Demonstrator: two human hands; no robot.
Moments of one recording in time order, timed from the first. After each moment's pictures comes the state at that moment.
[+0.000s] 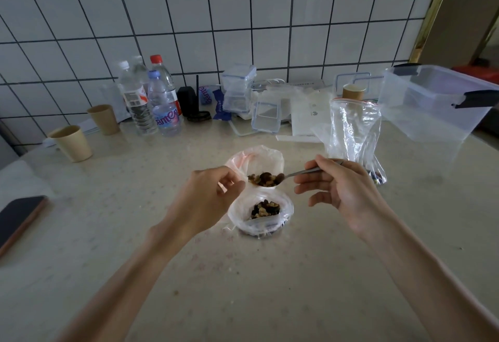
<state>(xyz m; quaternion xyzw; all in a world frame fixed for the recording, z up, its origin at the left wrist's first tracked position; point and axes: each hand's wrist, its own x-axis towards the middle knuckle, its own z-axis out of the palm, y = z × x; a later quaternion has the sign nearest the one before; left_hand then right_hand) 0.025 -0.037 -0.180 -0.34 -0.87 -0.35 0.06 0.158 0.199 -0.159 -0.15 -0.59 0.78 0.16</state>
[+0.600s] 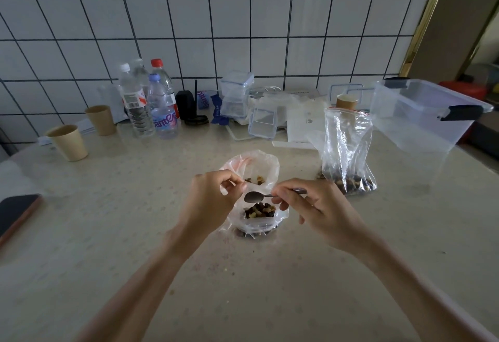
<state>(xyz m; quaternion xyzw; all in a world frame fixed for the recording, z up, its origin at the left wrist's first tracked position) 0.030 -0.018 -0.193 -0.30 -0.85 -0.43 0.09 0.172 0.178 -0.171 0.09 -0.85 0.48 0.20</state>
